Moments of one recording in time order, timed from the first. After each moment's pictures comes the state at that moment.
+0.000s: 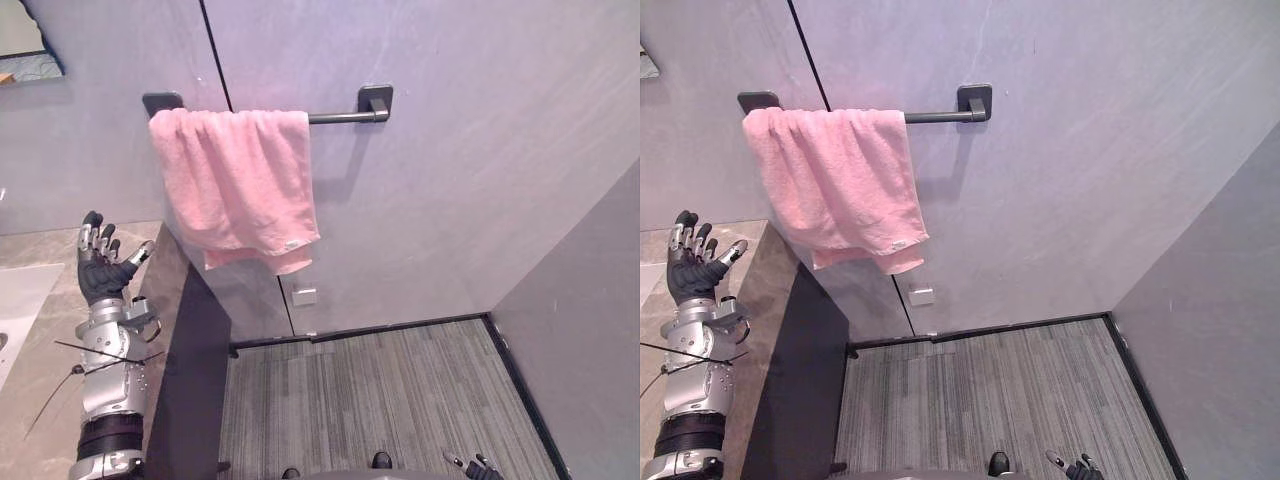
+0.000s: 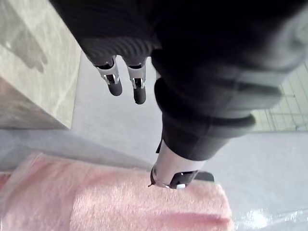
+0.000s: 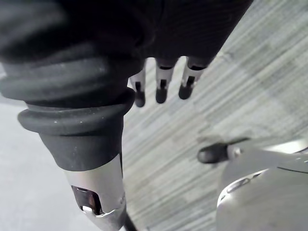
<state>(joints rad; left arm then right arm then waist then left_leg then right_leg) -0.11 0.47 0.31 0.29 -0.42 -0.28 0.09 0.17 -0.10 -0.33 1.07 0.22 -0.10 0.02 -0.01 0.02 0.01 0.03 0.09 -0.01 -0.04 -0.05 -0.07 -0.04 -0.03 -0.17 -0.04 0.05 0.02</state>
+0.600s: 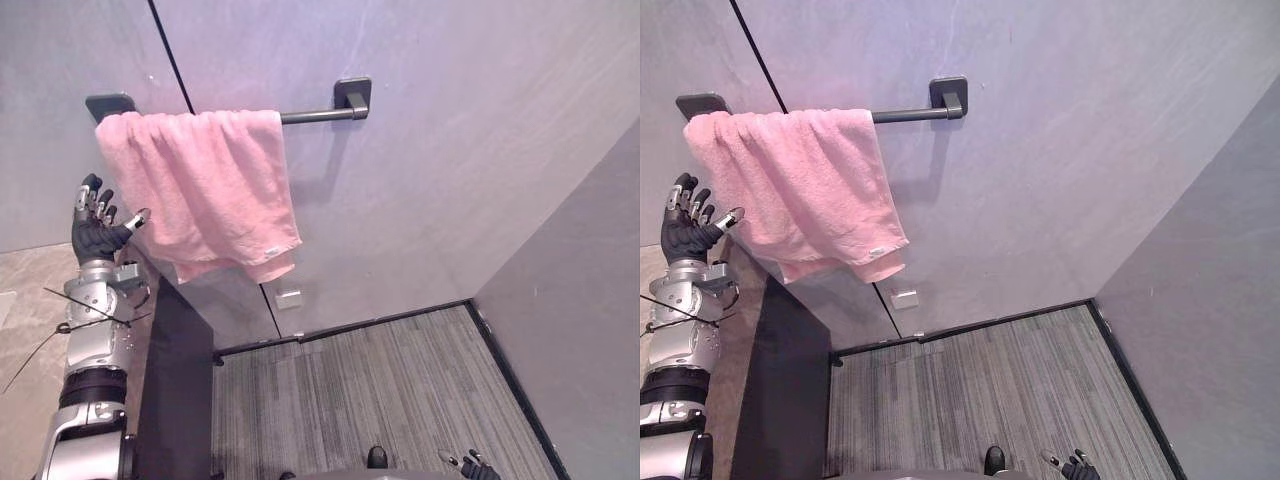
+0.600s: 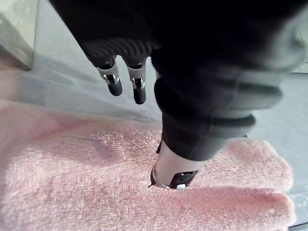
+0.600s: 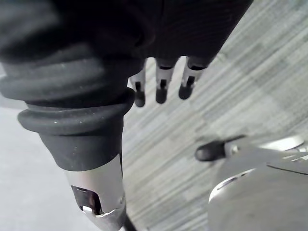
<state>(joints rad) -0.34 0.60 0.23 0.53 -0.47 -0.28 0.07 0.18 -0.10 -0.30 1.04 0.21 -0.10 0.05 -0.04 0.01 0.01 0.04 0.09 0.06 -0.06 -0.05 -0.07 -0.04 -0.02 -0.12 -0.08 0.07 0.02</state>
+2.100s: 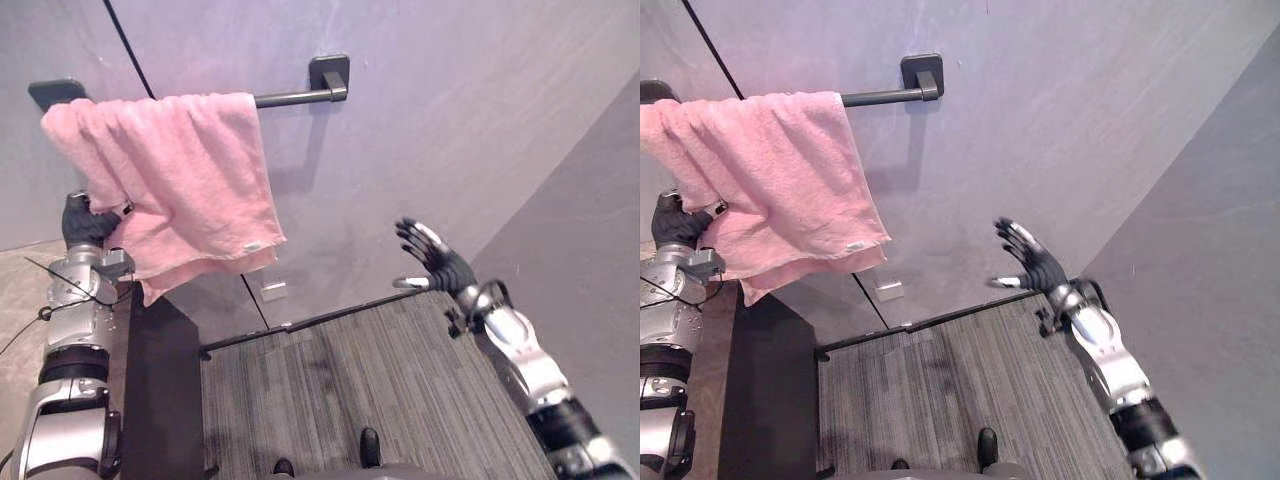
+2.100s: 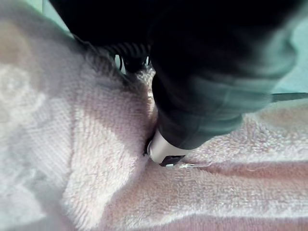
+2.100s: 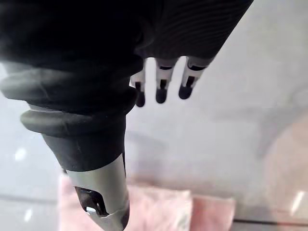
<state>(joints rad) -0.44 0.72 0.15 0.66 -0.56 -0.24 -0.02 -0.28 -0.57 0.32 0.01 0.44 -0.15 0.20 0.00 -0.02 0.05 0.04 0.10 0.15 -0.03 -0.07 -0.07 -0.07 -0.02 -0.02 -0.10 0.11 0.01</state>
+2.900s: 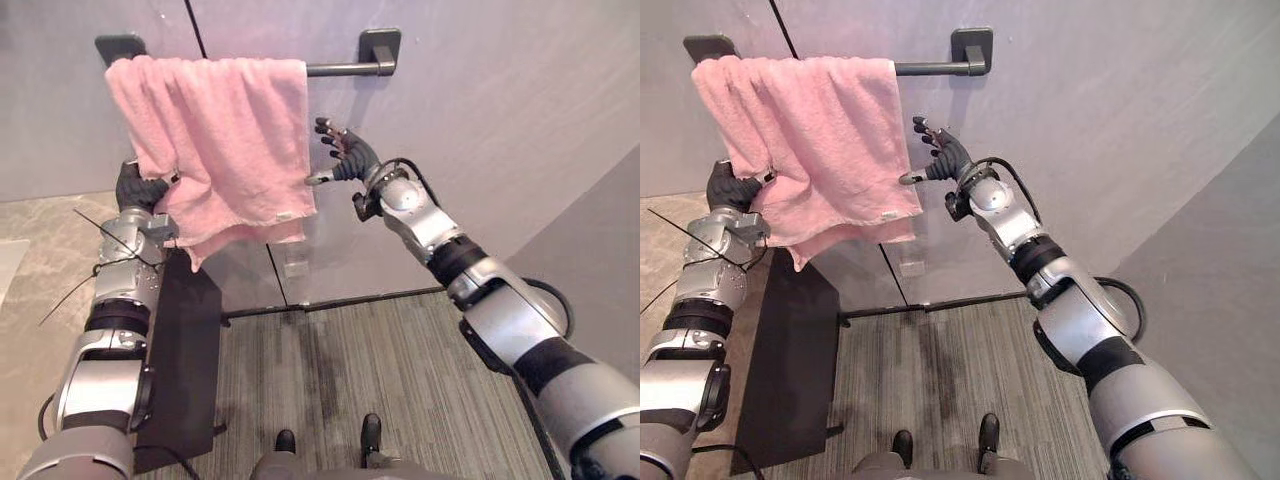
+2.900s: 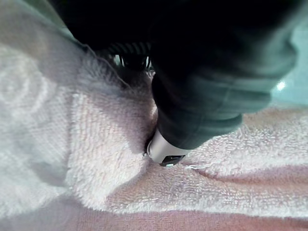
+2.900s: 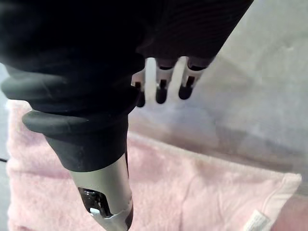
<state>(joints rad) -0.73 0.61 0.02 0.81 -0.58 -0.20 -0.01 -1.20 -0.17 0.53 0.96 0.41 -0.08 0.02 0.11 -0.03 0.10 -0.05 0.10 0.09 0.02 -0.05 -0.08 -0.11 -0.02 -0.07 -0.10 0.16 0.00</state>
